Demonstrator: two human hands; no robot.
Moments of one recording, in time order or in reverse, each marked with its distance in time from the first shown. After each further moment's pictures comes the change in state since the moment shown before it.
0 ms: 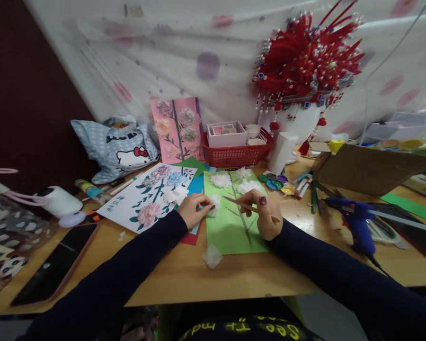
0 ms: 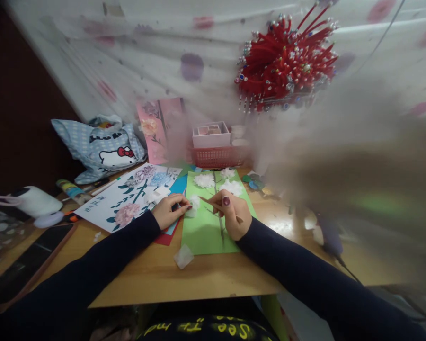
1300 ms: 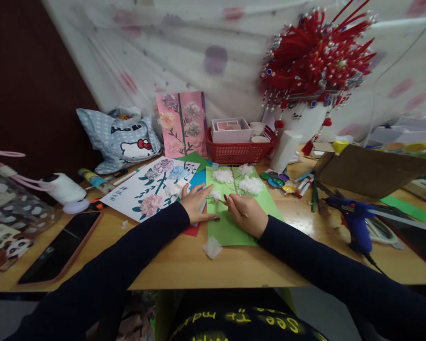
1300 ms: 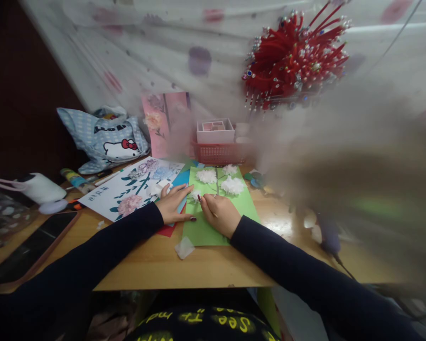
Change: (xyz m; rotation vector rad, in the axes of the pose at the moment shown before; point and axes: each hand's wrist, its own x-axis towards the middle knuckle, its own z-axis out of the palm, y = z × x) left_hand -0.006 -0.003 -0.002 0.530 -0.315 -0.039; right_hand 0.010 0.007 0.029 -0.557 -0.173 -0.265
